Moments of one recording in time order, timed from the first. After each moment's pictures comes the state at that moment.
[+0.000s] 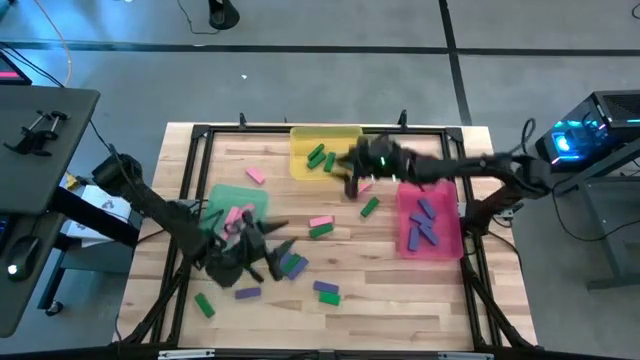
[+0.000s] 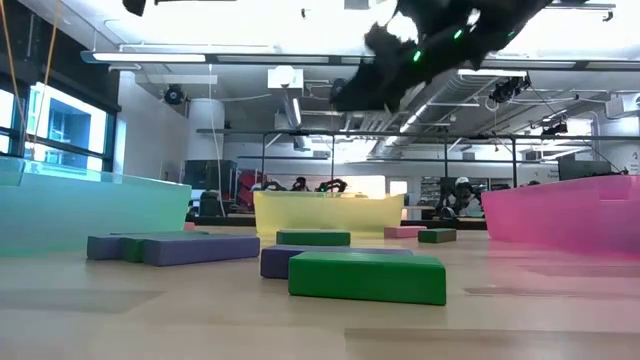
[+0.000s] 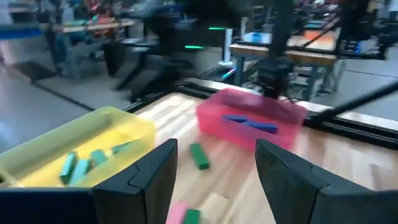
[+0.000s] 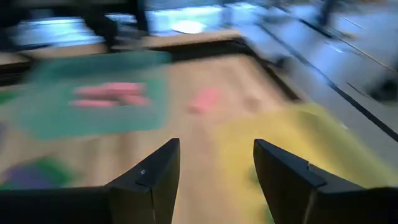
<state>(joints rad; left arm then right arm) -0.65 1.40 0.84 0.19 -1.19 -0.37 -0.25 1.49 0.91 0.19 -0.02 -0.02</state>
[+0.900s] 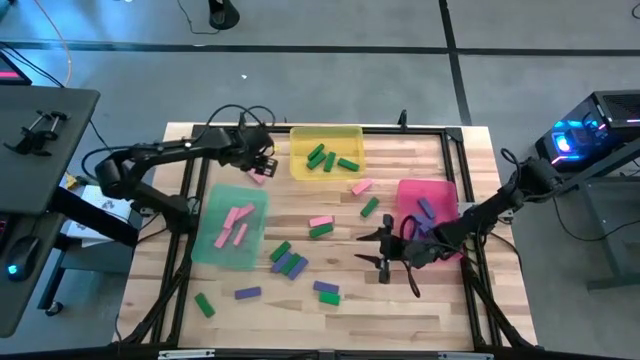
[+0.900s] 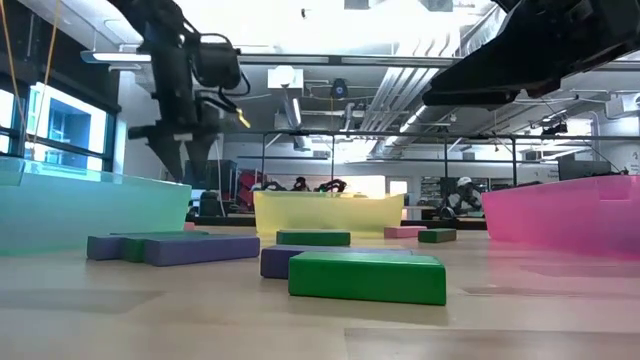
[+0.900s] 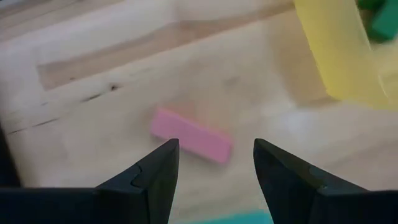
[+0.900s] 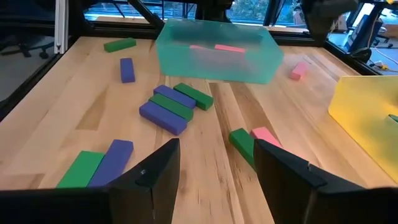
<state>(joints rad) 0.55 1.43 0.96 -0.82 -0.23 -0.66 0.52 1.41 0.52 0.50 0.61 0.16</state>
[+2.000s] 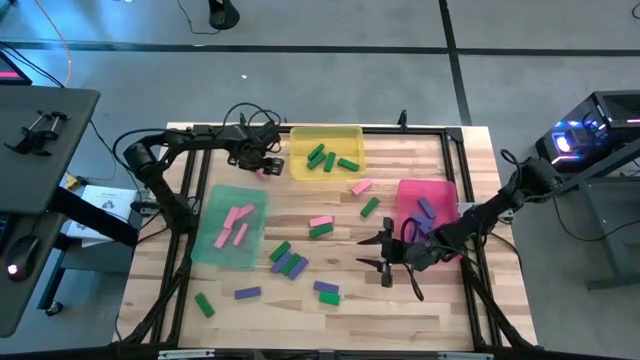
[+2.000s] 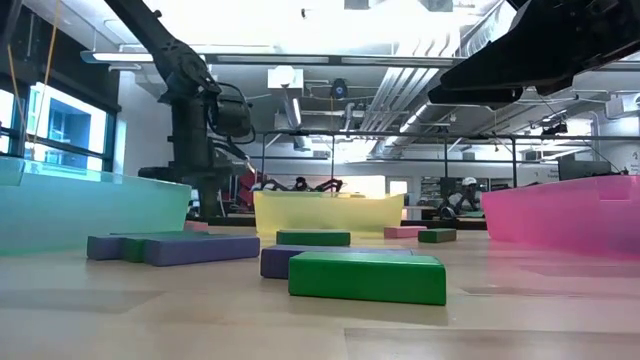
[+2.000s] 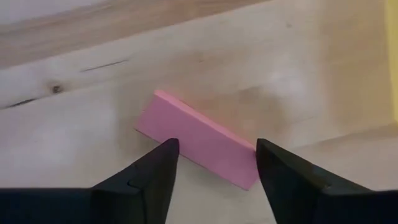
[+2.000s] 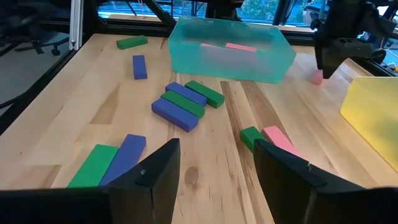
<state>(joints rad) 0.67 1.71 0.96 -0.68 -0.07 -0.64 0.55 1.41 0.52 0.49 0.59 0.16</state>
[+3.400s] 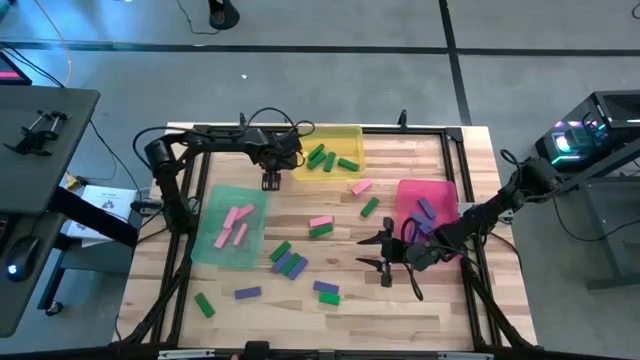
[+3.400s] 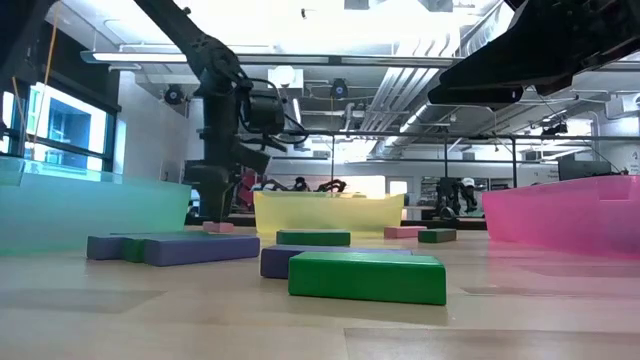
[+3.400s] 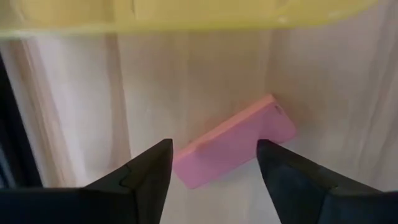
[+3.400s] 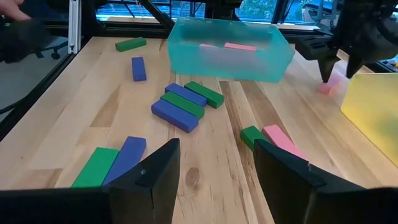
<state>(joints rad) 0.52 1.86 1.14 -0.75 -0.23 0.53 0.55 1.41 0.52 0.49 0.59 0.18</state>
